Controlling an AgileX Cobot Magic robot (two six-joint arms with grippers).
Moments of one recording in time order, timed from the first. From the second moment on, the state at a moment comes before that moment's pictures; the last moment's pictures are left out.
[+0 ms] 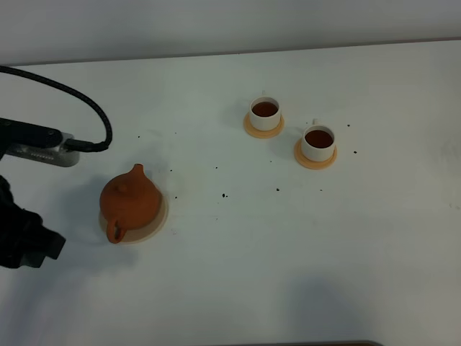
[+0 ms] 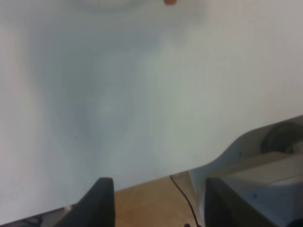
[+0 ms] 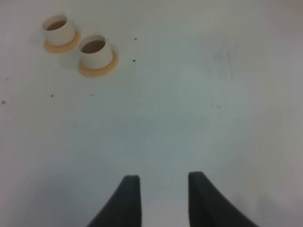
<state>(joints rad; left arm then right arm) -0.27 1.15 -0.91 0.05 1.19 0.04 0.06 0.00 -0.49 0.25 1.08 -0.15</state>
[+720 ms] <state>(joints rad) -0.27 0.53 -0.68 0.05 1.19 0.04 0.06 0.00 -0.49 0.25 1.08 -0.15</state>
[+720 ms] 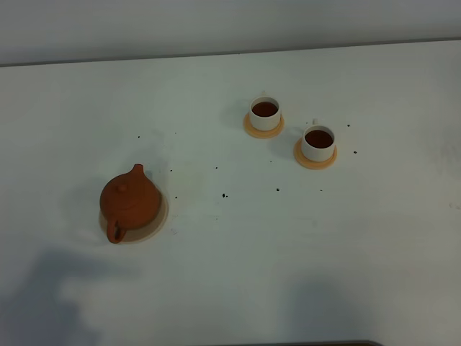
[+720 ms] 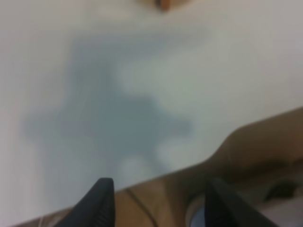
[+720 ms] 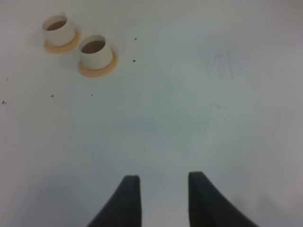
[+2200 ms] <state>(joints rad) -0.27 0.29 -0.51 0.00 1.07 0.04 0.06 0.00 -0.49 0.25 1.08 -0.15</state>
